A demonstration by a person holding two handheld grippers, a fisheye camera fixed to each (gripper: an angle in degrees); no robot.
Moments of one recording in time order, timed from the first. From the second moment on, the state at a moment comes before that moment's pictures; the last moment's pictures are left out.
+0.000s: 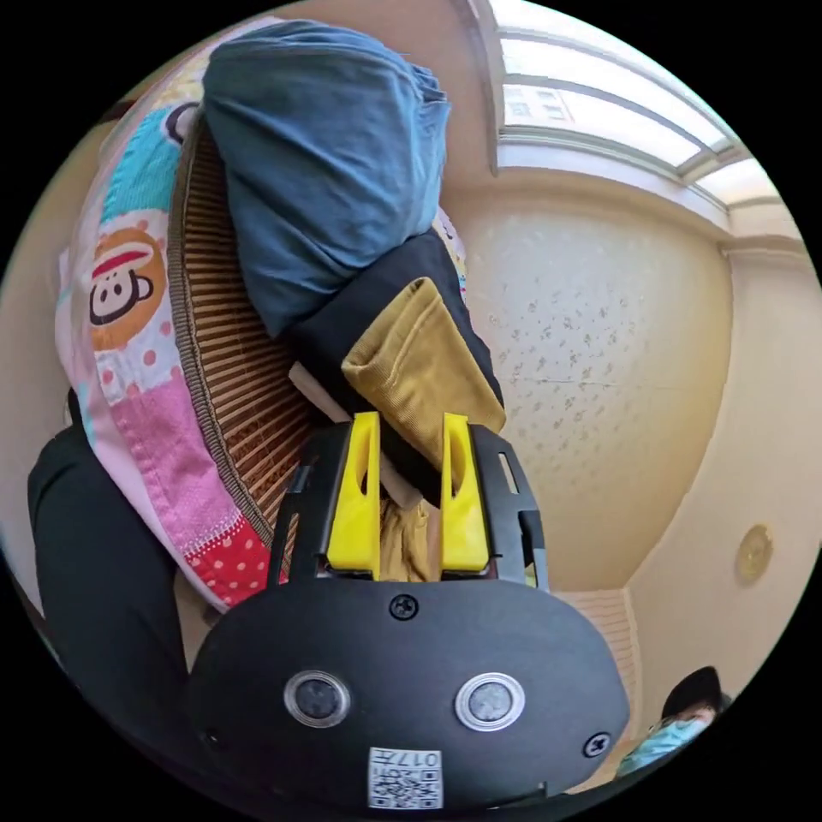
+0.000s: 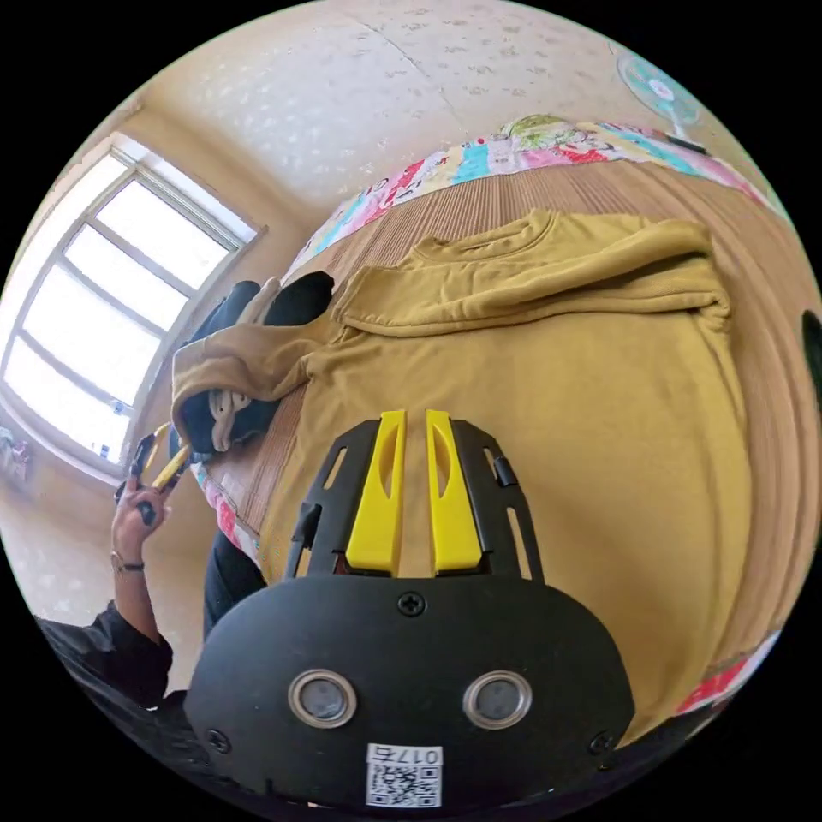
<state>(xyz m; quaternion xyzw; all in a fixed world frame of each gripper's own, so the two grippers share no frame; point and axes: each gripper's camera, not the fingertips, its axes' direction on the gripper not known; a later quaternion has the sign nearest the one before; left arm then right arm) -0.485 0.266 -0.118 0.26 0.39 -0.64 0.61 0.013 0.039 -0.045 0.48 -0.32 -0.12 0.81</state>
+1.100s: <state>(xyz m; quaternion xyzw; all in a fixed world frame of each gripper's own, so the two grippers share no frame) 0.024 0.046 -0.045 0.06 0.06 -0.10 0.99 0.025 0.077 0.049 0.49 -0.16 -0.01 0.86</state>
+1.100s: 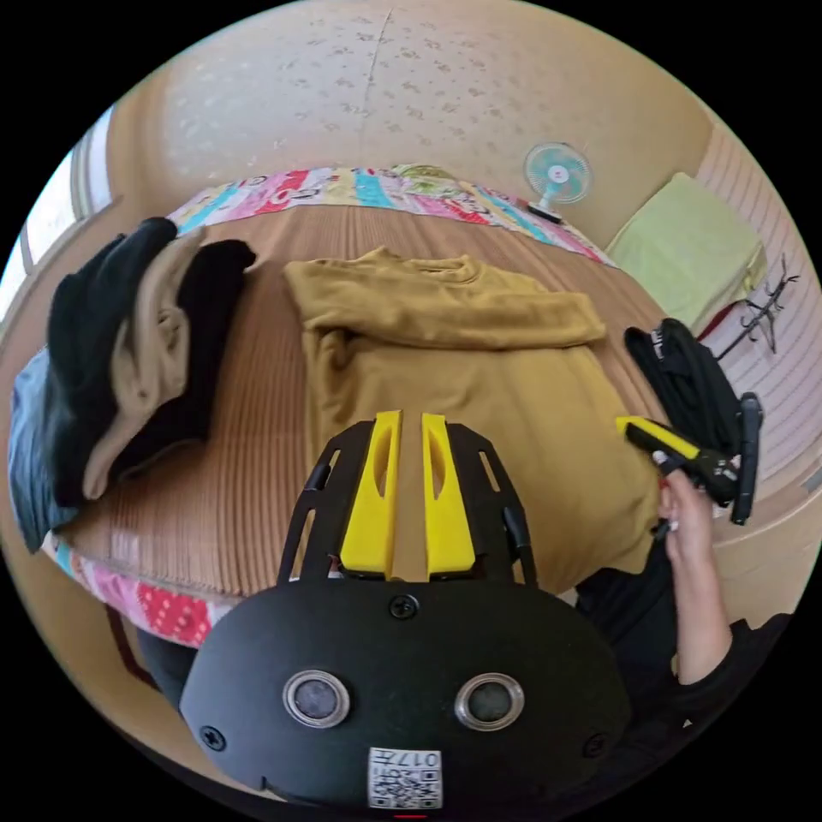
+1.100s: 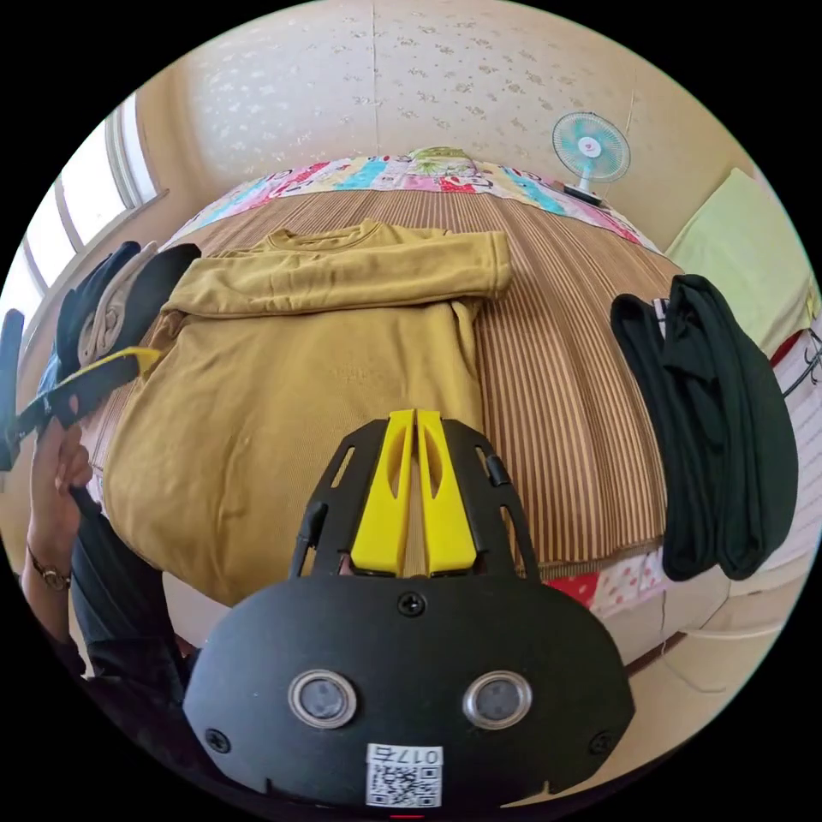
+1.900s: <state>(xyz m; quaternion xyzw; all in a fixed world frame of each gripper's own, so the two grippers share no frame) -0.074 0.102 -0.036 0.04 0.17 -0.16 0.97 0.184 0.113 0.027 0.45 -0.33 -0.04 0.83</state>
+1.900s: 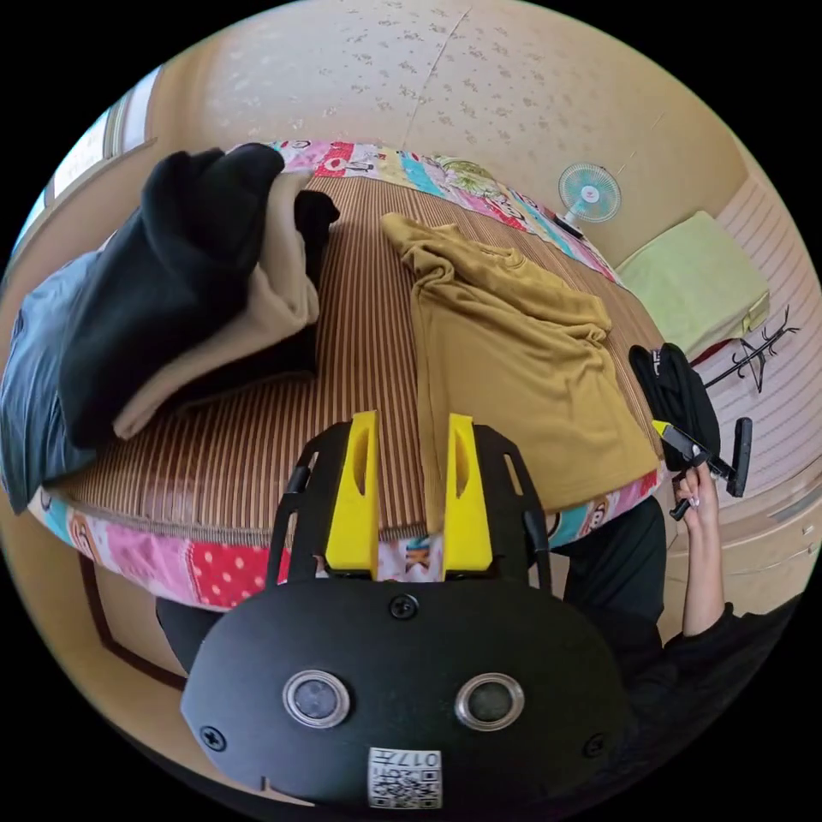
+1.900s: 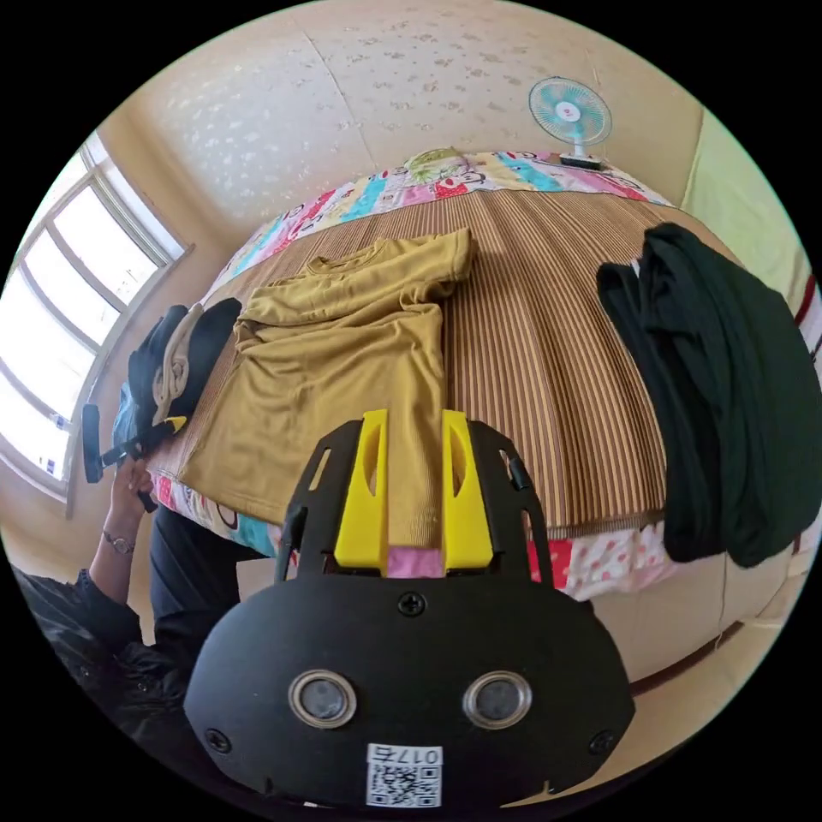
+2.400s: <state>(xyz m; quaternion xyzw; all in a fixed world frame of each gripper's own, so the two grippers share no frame) -0.193 0.204 -0.103 0.16 0.54 -0.13 0.81 0.307 0.244 0.052 0.43 -0.62 -0.12 0.64</state>
